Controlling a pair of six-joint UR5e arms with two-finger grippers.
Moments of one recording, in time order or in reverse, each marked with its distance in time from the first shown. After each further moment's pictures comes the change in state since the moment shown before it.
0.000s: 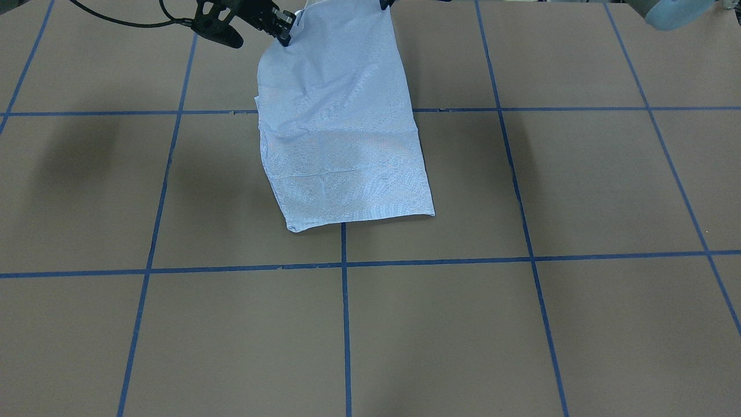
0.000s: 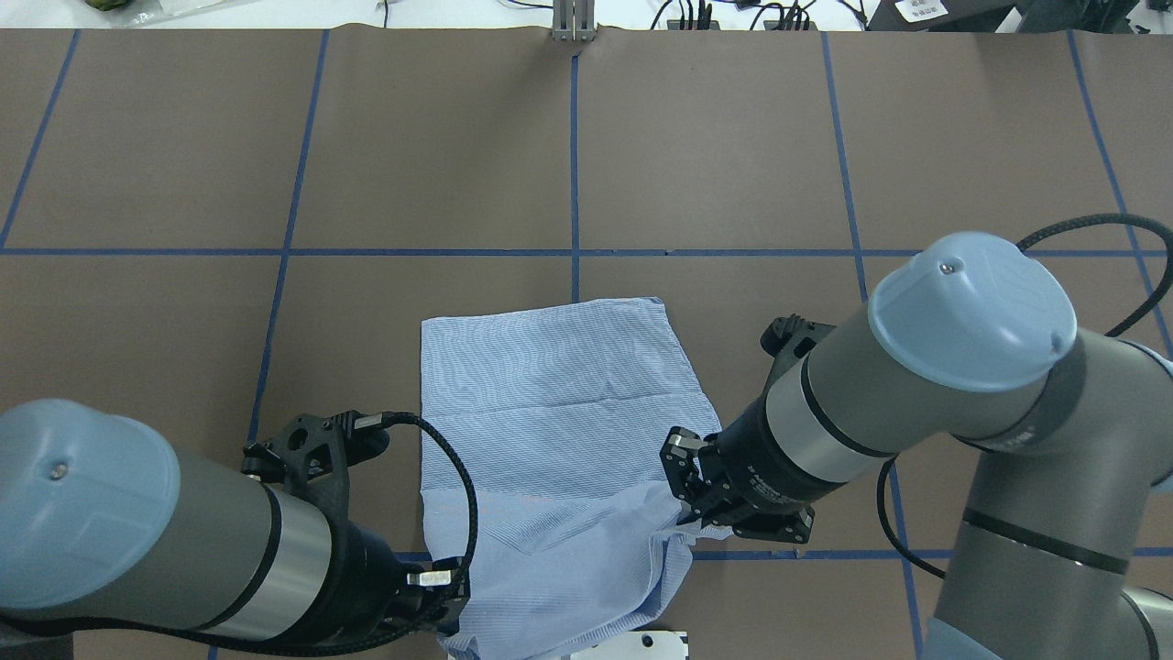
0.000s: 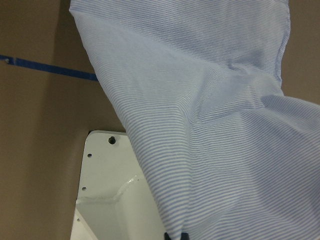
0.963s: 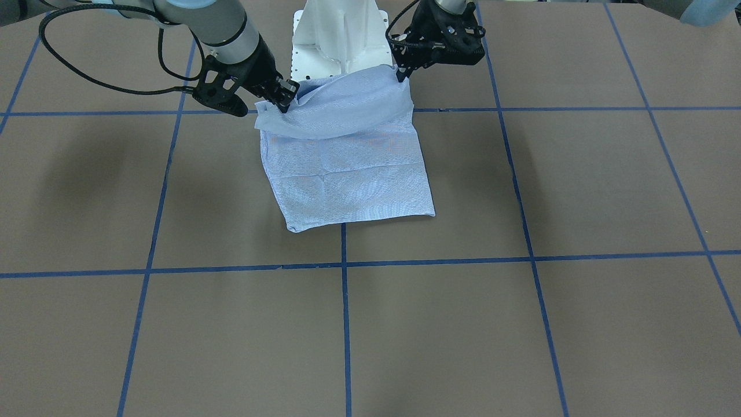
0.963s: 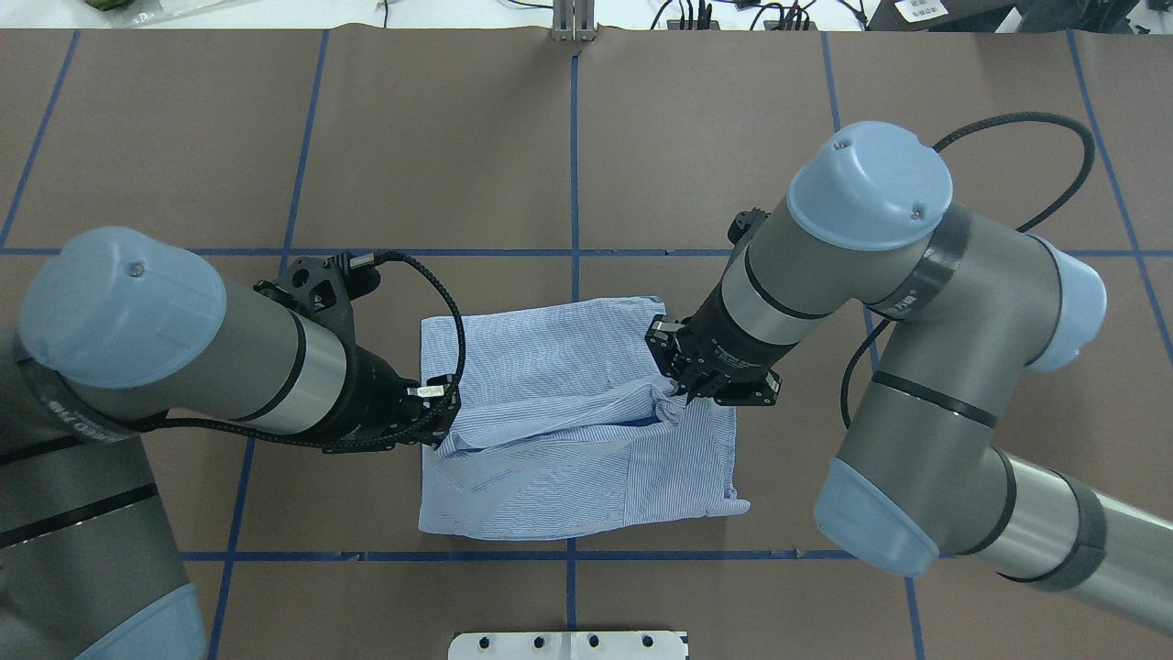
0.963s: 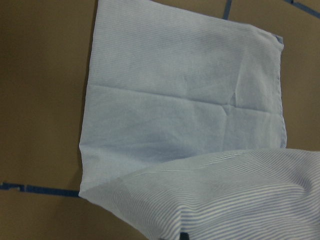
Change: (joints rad) left arm -0.227 -0.015 0.210 -0.130 -0.013 0.124; right arm 0.129 0.109 -0.246 0.004 -0.014 -0.205
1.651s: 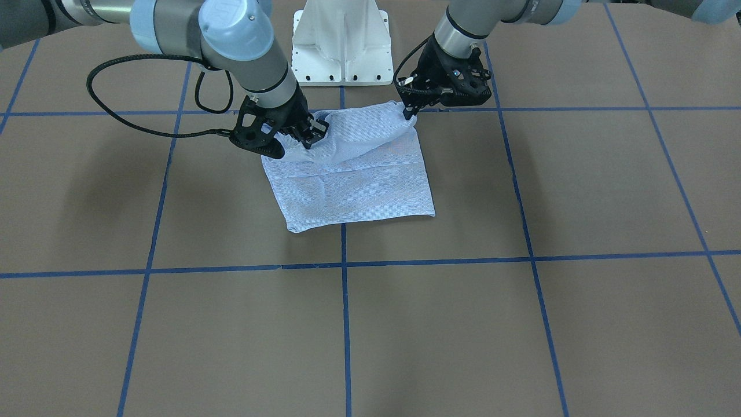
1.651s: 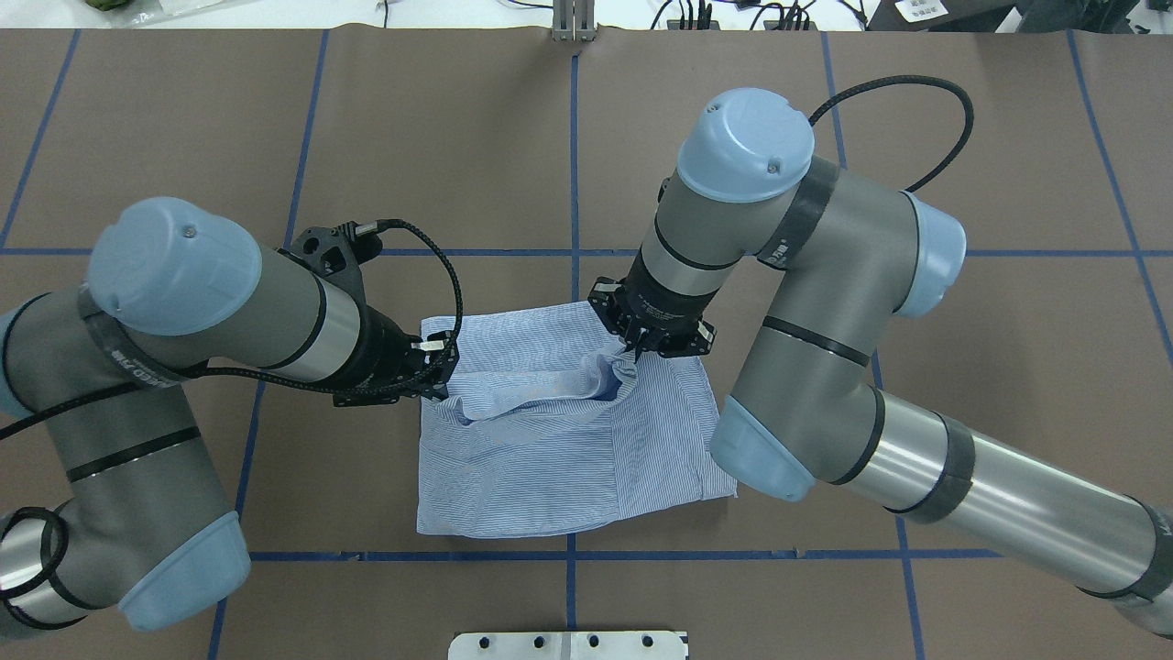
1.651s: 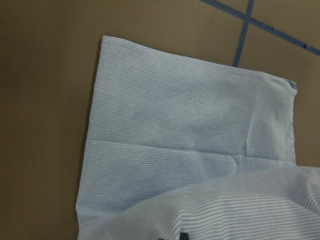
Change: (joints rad) left arm -0.058 0.000 0.148 -0.117 -0.005 0.003; right arm 0.012 0.159 -0.245 0.035 -0.035 -0.075
